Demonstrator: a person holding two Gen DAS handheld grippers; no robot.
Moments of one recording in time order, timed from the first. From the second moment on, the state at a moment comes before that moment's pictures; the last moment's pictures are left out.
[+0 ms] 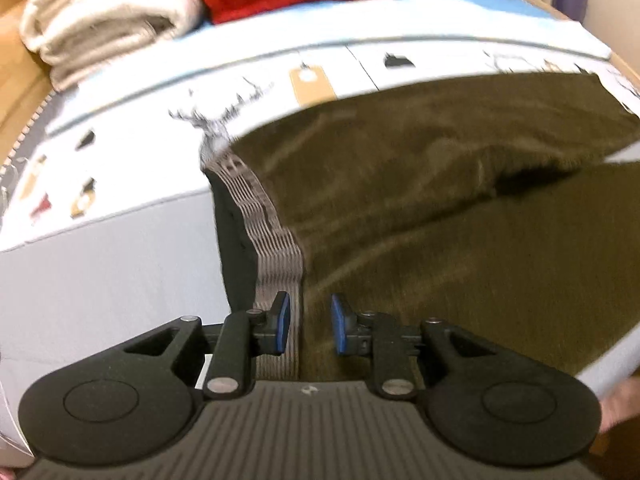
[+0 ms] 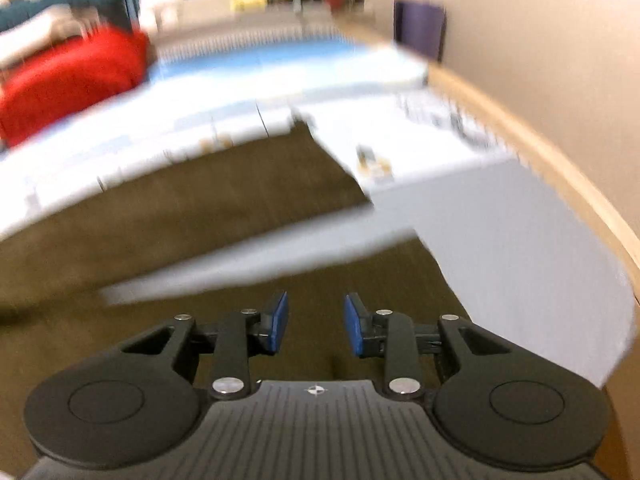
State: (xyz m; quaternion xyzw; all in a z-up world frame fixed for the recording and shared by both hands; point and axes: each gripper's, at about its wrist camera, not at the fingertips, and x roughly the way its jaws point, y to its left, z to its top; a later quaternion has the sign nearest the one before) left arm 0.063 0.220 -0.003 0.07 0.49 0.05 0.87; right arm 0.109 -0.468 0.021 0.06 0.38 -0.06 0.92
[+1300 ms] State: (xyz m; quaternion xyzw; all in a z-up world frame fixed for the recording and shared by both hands) left arm 0.264 0.217 -0.013 -0.04 0.39 0.09 0.92; right arm 0.187 -0.270 0.105 0.11 0.29 0.10 0.94
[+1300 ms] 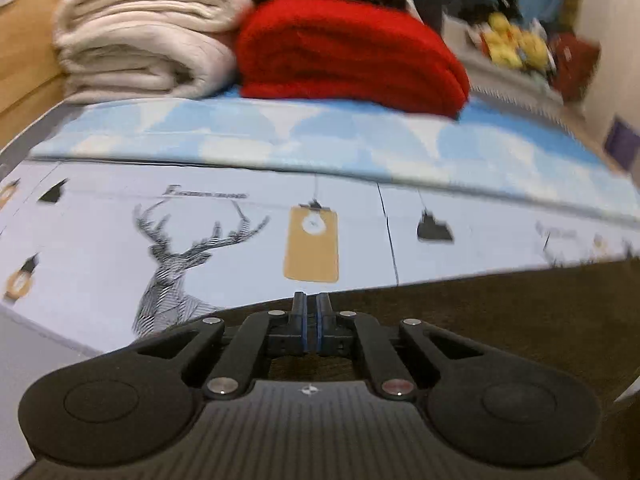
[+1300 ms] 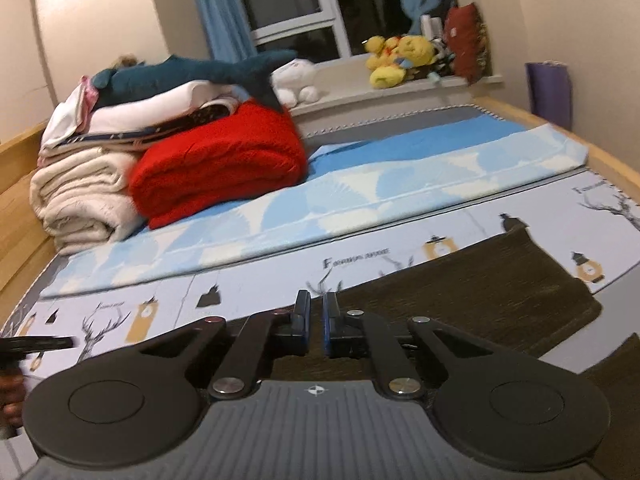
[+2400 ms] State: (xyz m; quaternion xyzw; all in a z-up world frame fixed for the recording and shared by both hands) left arm 0.314 0.155 -0.062 0.12 0.45 -0.02 0.88; right arm 0.082 -0.385 0.105 0.03 0.28 -0.03 0.96
